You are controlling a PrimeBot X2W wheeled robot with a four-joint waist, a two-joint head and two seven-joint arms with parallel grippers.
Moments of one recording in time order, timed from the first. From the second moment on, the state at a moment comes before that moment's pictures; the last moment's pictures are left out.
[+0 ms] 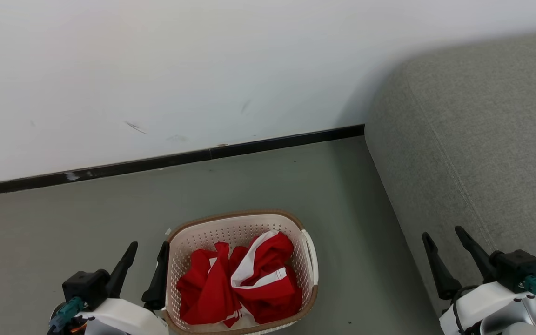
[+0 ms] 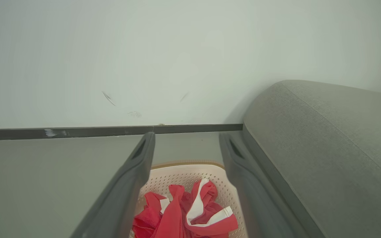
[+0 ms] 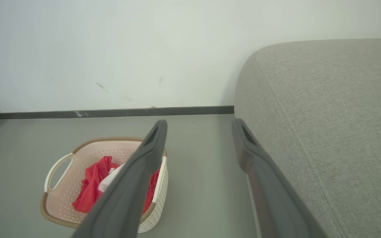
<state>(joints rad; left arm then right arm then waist) -0.15 0.06 -0.15 0.41 -0.44 -0.13 -0.25 -0.05 -0.15 0.06 0.24 0.14 0.12 -0.25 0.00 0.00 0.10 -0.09</state>
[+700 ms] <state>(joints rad) -0.27 0.06 -0.25 0.55 -0.40 -0.13 -0.25 -0.11 -0.10 0.07 0.21 0.15 0.12 -0.25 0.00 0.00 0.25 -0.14</state>
